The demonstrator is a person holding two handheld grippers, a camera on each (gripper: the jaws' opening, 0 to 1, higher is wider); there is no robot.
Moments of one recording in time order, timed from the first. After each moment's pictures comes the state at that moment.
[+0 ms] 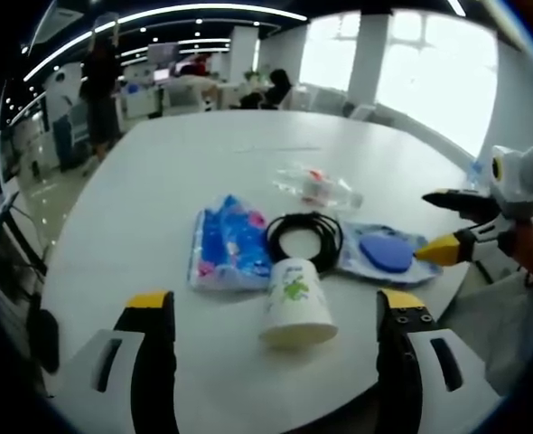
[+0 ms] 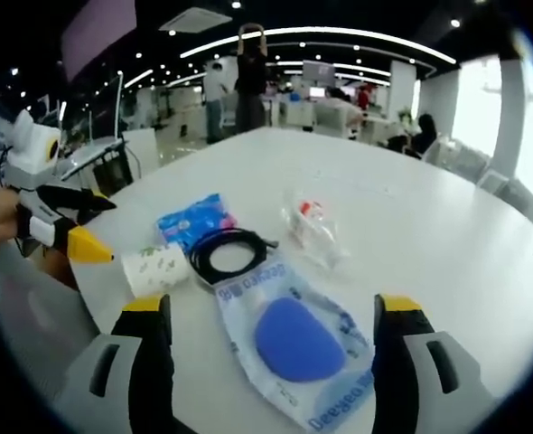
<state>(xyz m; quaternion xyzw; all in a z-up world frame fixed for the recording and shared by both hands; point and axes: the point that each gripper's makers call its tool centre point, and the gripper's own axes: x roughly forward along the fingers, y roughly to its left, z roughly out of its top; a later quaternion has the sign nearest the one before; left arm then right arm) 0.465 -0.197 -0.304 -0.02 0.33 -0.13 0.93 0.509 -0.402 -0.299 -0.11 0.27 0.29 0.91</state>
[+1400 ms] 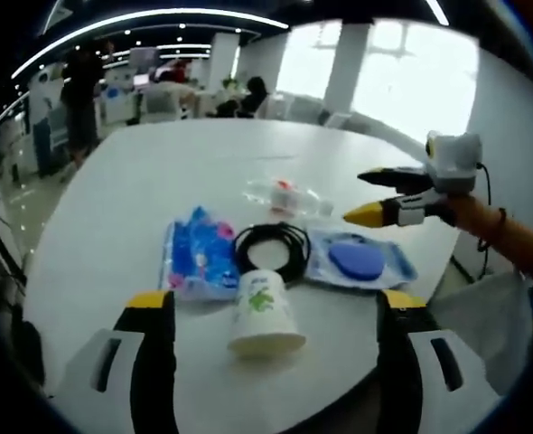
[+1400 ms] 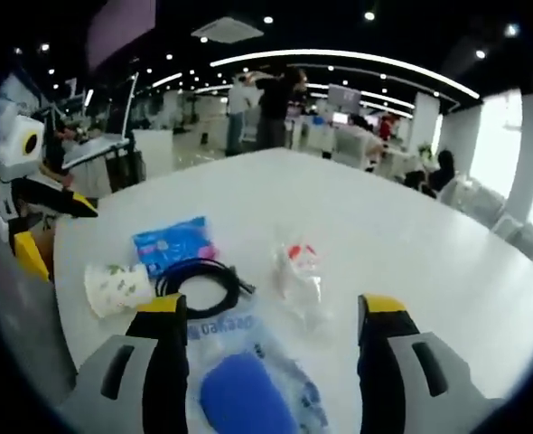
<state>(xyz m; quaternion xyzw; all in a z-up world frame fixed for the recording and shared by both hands) 0.462 -0.225 -0.291 -0.04 0.31 -0.20 0.93 0.583 -0.387 -0.293 -0.17 0.20 0.34 0.90</state>
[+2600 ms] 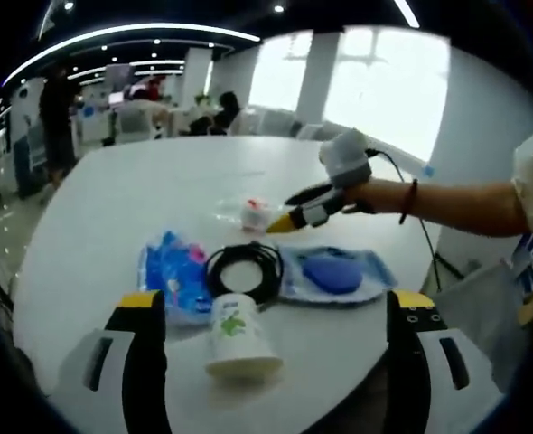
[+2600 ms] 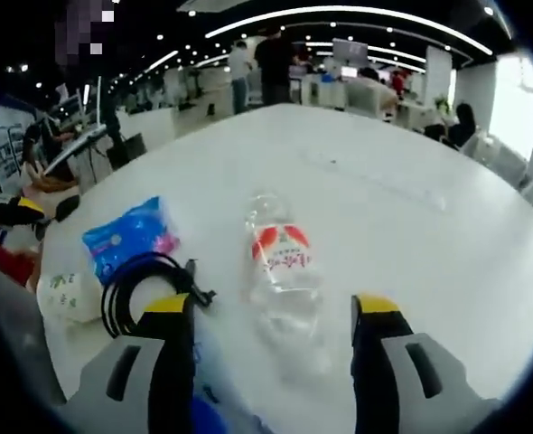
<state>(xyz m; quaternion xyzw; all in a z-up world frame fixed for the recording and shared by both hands) 0.470 -0.252 -0.275 -0.03 0.26 -0.25 0.93 0.664 -0.377 -0.362 -0.12 0.32 0.36 0.87</state>
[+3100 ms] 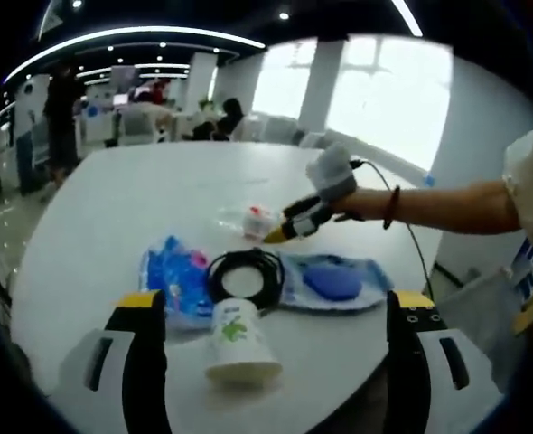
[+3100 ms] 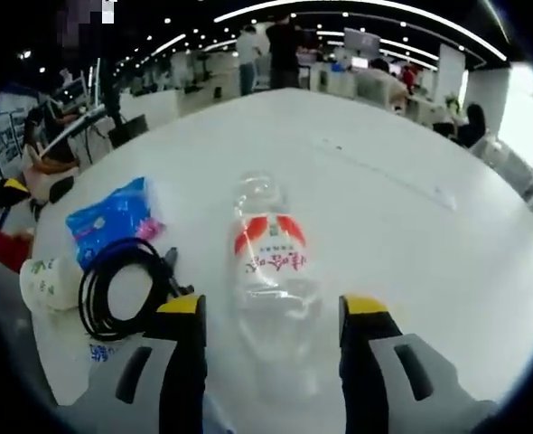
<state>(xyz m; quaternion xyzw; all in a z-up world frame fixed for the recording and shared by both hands) 0.472 -0.250 -0.272 -0.05 0.25 -0.25 0.93 0.678 -0.374 -0.384 -0.16 0.34 0.37 0.85</state>
